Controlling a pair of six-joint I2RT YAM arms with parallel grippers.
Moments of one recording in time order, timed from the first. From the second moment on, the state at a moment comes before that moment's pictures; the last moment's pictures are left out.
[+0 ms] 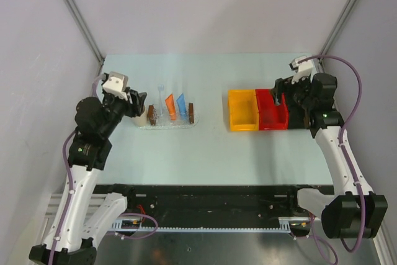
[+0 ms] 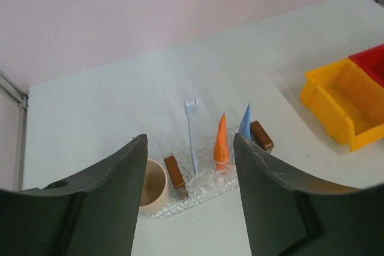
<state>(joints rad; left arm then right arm) -0.17 0.73 0.93 -0.30 0.18 0.08 0.01 1.10 0.98 -0.20 -0.36 -0.15</state>
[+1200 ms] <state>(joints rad) -0.16 1.01 1.13 -0.28 0.11 0.06 -0.02 1.00 0.98 -0.14 -0.17 -0.10</state>
